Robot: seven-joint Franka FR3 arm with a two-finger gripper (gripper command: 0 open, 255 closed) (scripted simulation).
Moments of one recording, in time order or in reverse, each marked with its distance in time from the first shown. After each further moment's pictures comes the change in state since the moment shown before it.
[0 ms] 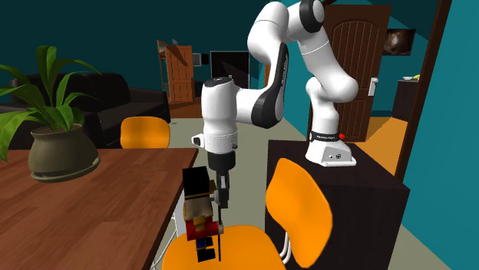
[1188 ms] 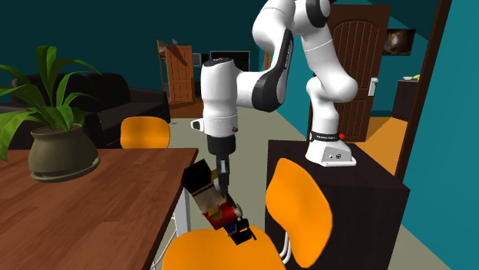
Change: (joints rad) arm -0.030 -0.089 0.042 -0.006 0.057 -0.078 -0.036
